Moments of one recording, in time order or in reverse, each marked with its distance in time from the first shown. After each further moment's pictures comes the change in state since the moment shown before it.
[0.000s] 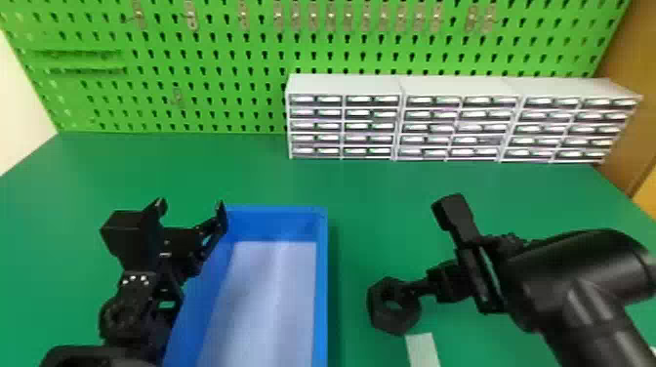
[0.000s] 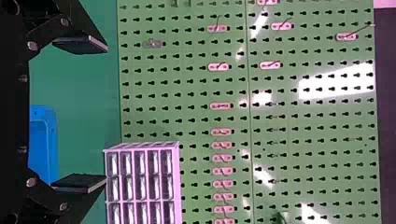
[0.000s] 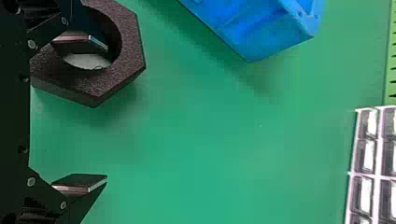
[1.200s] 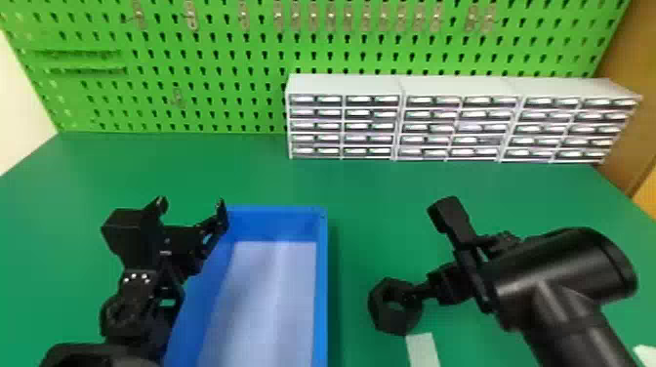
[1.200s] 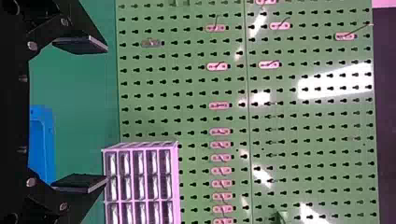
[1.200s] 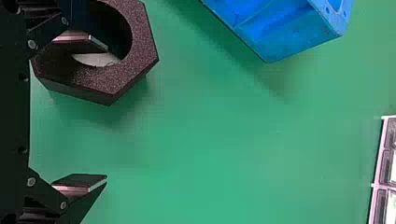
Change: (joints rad) left arm -0.006 0.000 -0.002 0.003 -0.002 -0.002 0.000; right arm -0.012 0.054 0.004 0.052 0.254 -0.002 0.199
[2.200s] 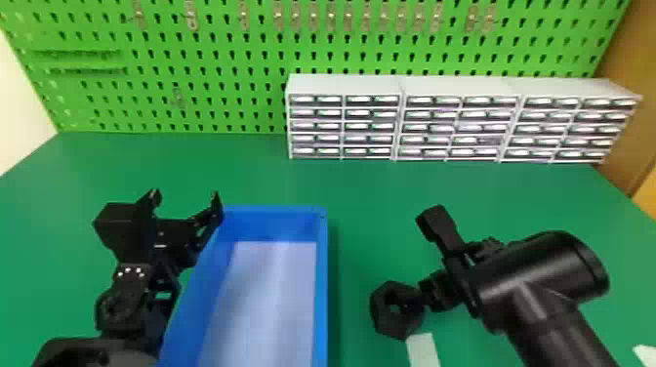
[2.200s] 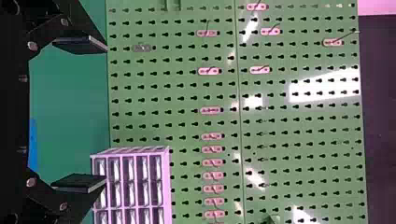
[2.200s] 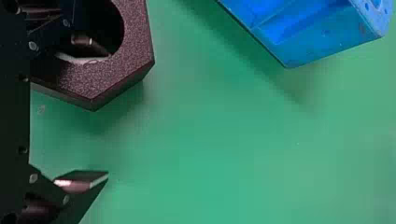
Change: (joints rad) left arm -0.018 0.000 0.014 0.007 0.000 -0.020 -0.001; right arm -0.024 0.015 0.032 0.106 0.016 -0.041 0.011
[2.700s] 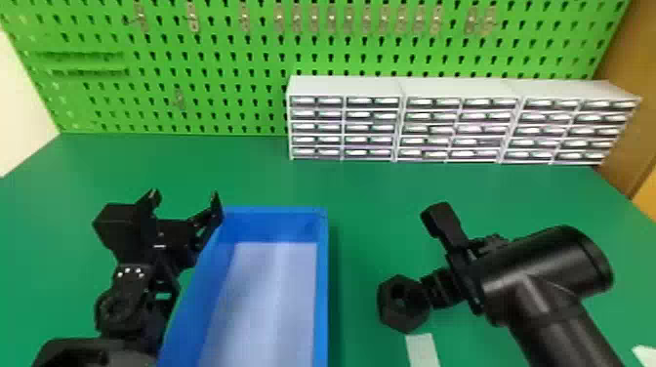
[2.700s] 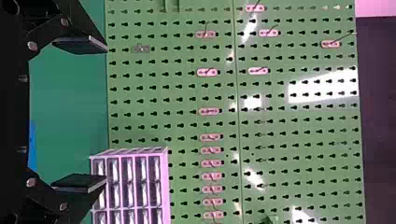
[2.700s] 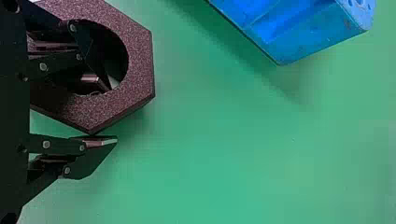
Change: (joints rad) left arm 0.000 0.000 0.000 0.002 0.000 -0.001 0.000; right arm 0.001 0.001 -0.018 0.010 -0.005 0.033 0.013
